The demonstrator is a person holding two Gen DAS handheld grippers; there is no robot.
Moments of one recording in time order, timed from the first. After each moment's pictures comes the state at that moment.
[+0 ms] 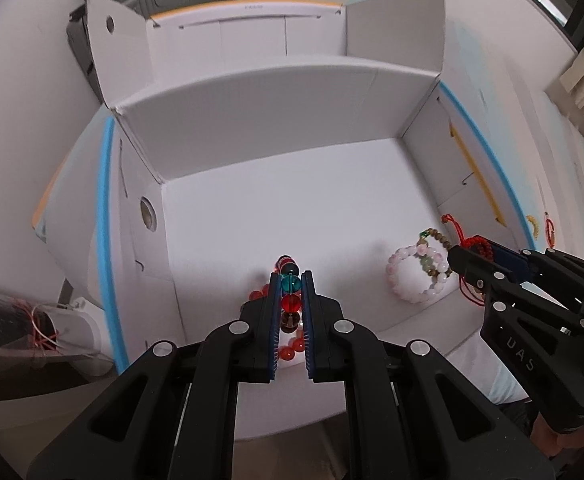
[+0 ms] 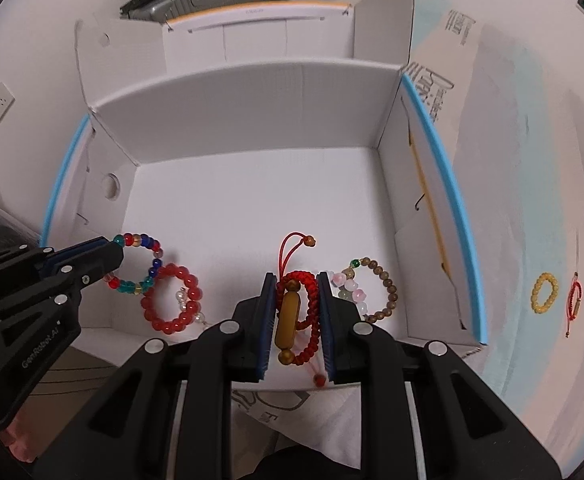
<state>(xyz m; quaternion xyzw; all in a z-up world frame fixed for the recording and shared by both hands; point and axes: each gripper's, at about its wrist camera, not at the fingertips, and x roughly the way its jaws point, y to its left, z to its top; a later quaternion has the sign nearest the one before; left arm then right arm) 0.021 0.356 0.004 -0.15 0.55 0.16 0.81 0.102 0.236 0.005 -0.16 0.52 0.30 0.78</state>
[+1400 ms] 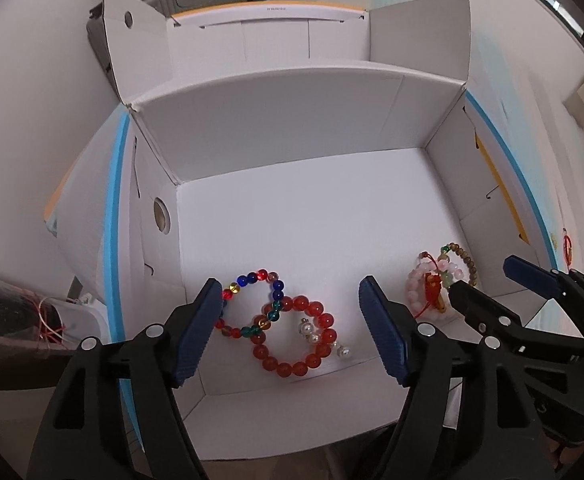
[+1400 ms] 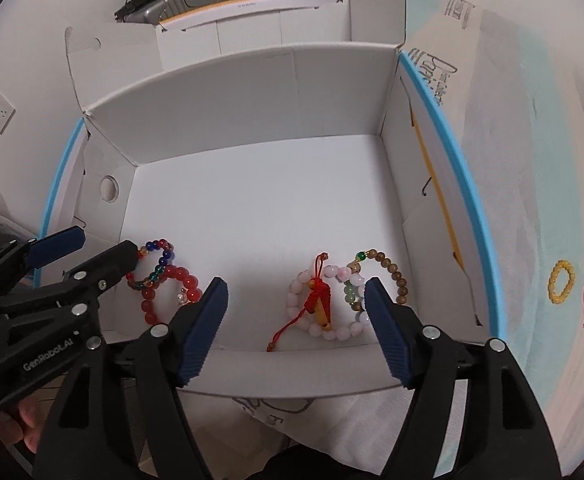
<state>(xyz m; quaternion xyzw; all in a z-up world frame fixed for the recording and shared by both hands) 0.023 0.356 0.000 -0.15 0.54 0.20 0.81 0.106 0.222 -0.004 -0.13 0.53 0.31 0.78</state>
